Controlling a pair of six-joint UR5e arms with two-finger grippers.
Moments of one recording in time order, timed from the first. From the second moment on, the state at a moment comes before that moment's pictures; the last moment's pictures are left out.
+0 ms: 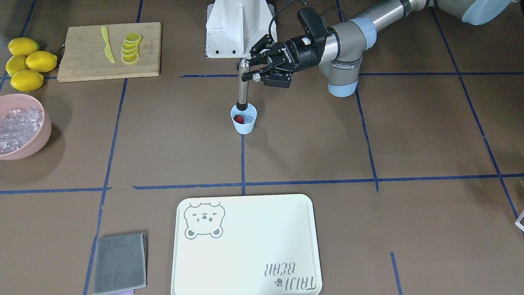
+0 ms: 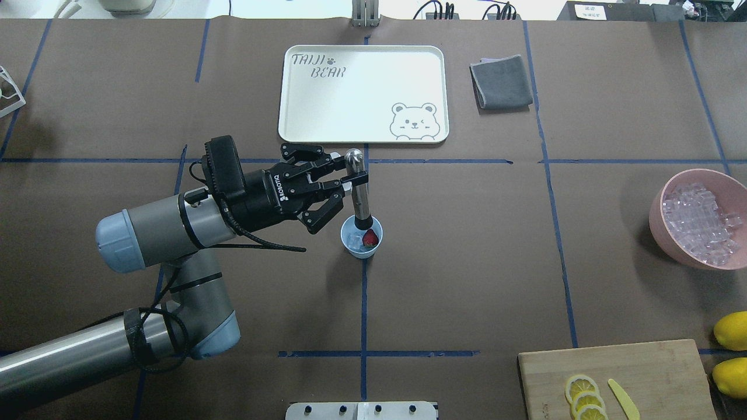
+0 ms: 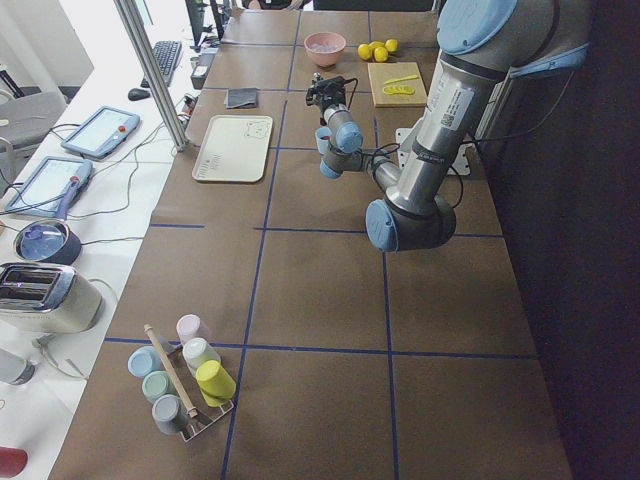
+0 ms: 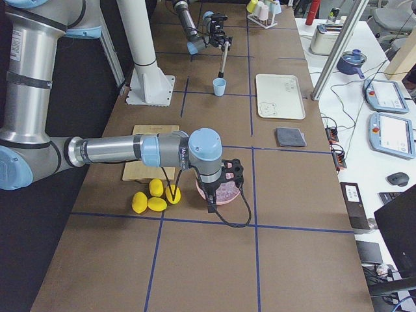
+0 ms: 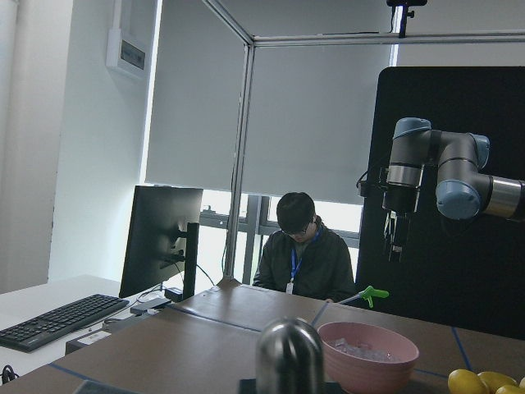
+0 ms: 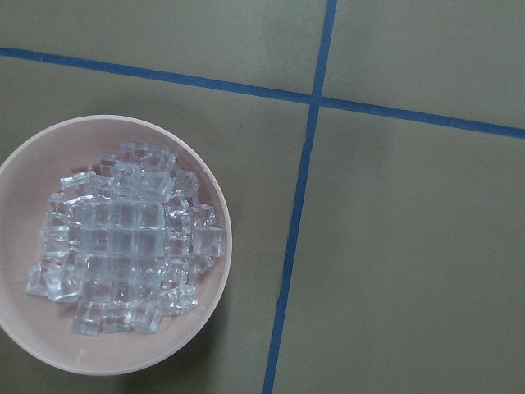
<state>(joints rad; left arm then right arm) -0.47 -2.13 -1.44 -3.44 -1.55 -0.40 1.61 -1.80 1.93 -1.65 2.35 -0.14</state>
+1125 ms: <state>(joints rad) -0.40 -2.14 -1.32 -3.53 -1.48 -0.38 1.61 -1.80 1.93 -1.65 2.35 -0.14</state>
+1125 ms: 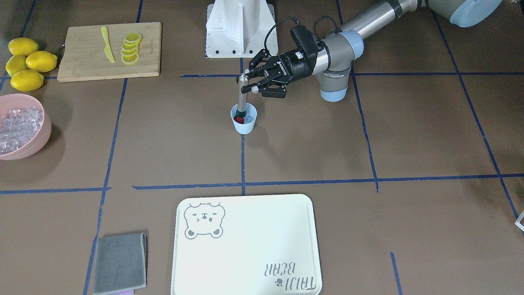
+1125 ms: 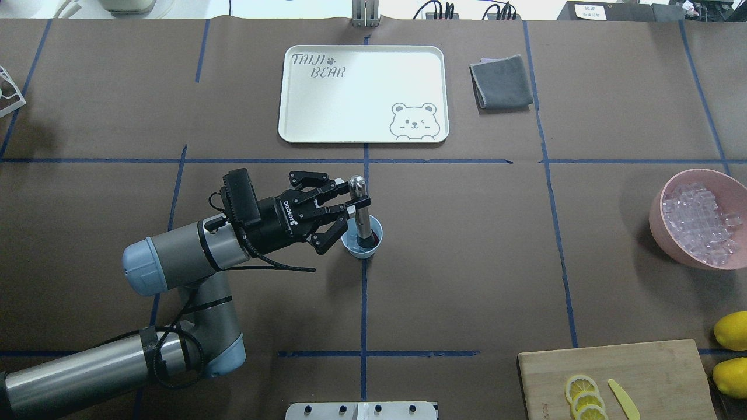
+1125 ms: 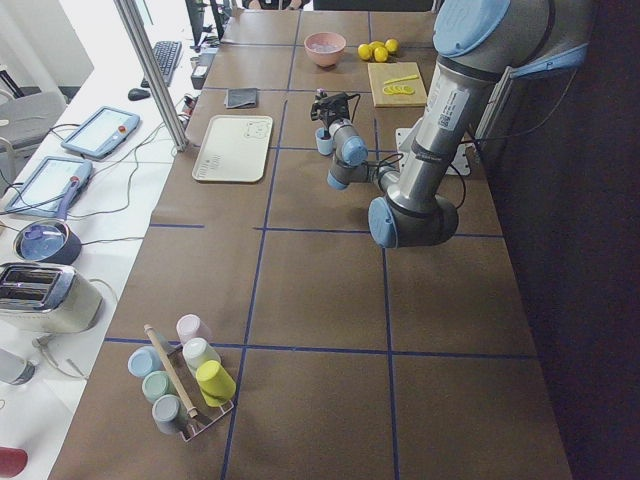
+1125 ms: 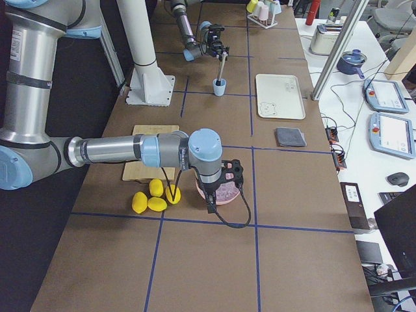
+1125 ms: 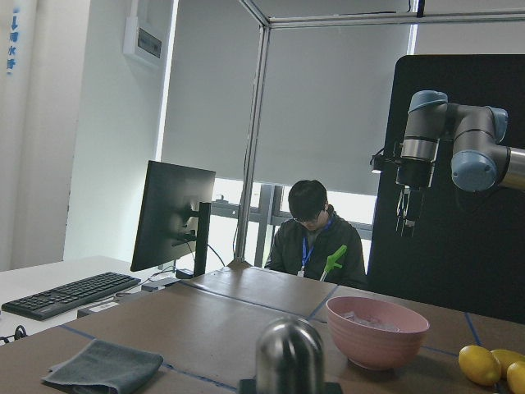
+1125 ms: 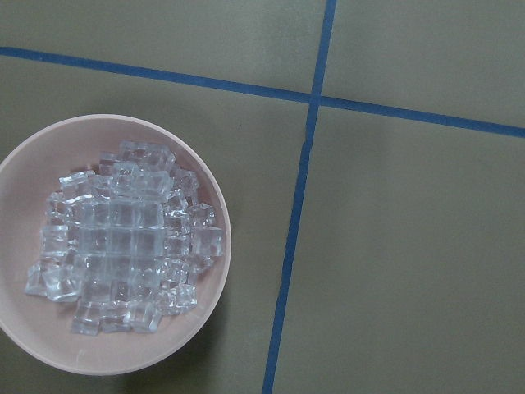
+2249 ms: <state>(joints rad) -0.42 -2.14 -1.31 -3.56 -1.47 -0.34 1.61 -1.80 1.93 -1.65 2.35 -0.14</state>
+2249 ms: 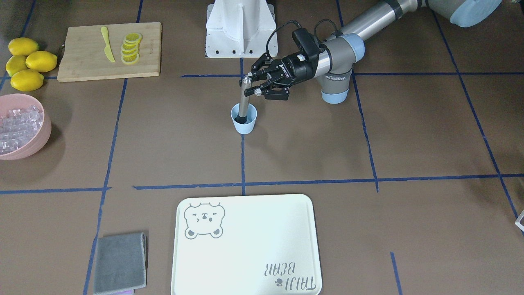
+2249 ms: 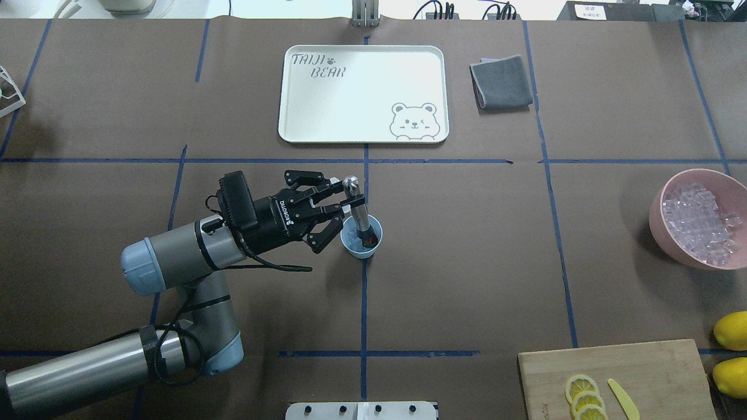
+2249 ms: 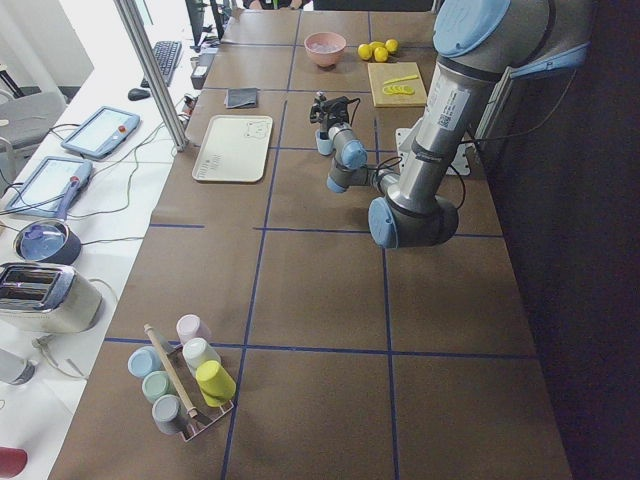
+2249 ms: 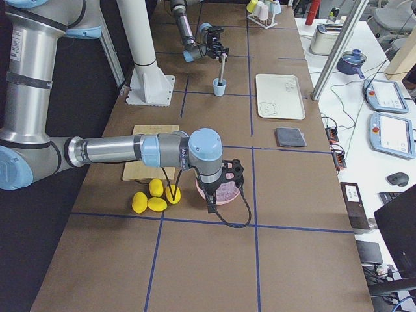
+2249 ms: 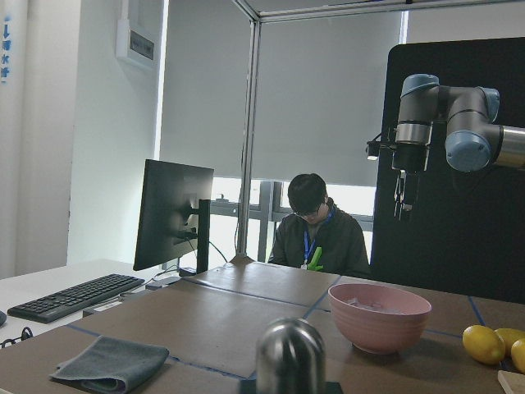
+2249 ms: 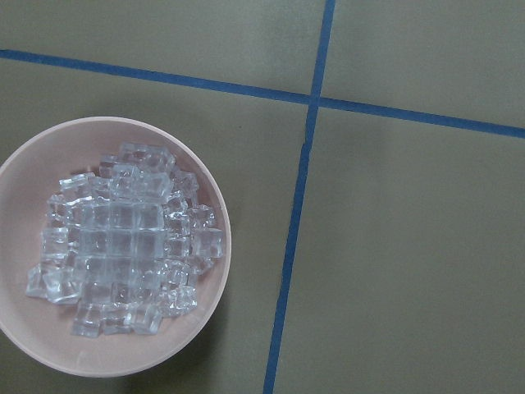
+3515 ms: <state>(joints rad) -0.48 -2.09 -1.99 -2.35 -1.48 -0.35 1.61 -1.80 1.93 -1.65 2.35 -0.14</state>
